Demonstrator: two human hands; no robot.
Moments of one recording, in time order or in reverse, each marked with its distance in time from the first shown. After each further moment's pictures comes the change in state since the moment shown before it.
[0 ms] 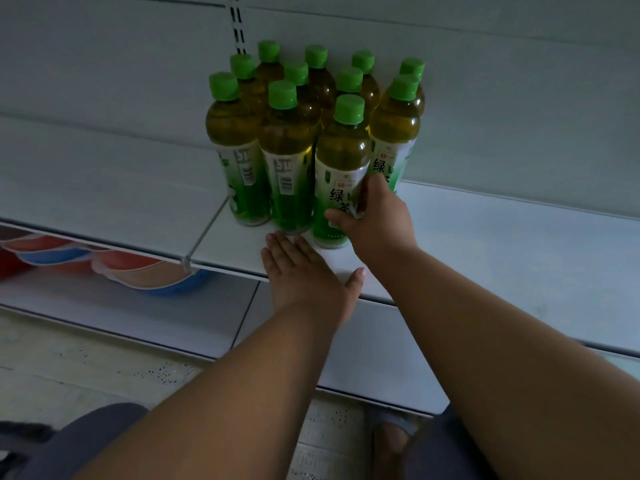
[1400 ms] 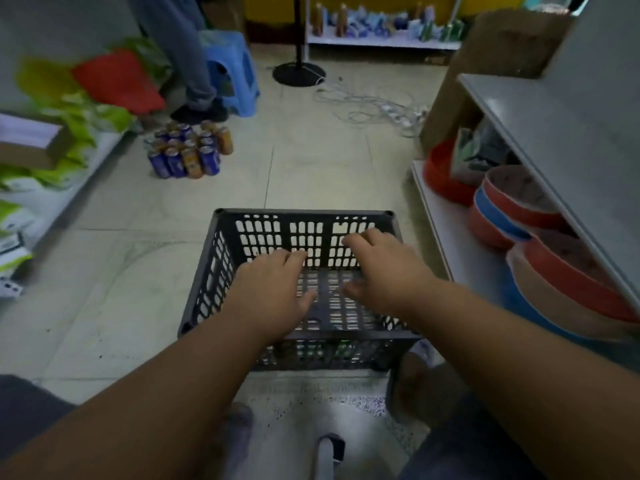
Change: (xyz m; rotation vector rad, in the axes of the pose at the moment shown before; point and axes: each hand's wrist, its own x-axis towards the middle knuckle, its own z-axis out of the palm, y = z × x) left_hand -0.358 -0.404 0.072 -0.253 0.258 -0.918; right_hand -0.317 -0.282 0.248 -0.470 -0.985 -1.529
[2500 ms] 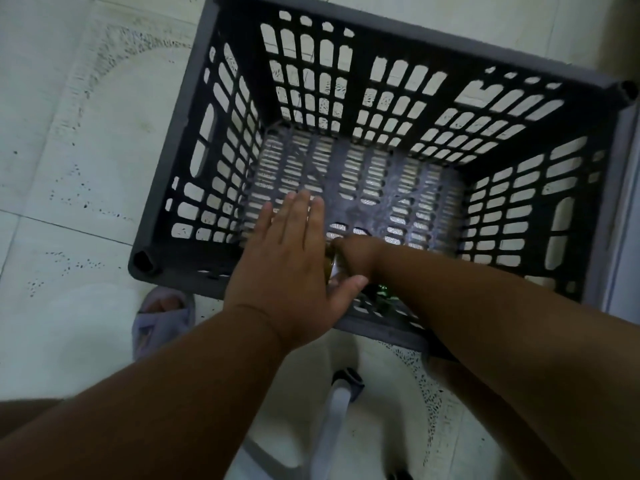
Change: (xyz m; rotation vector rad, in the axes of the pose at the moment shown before) left_hand 0.038 -0.061 0.168 -0.090 -0.362 -0.218; right_hand 0.183 0.000 0.345 0.119 -0.917 -0.256
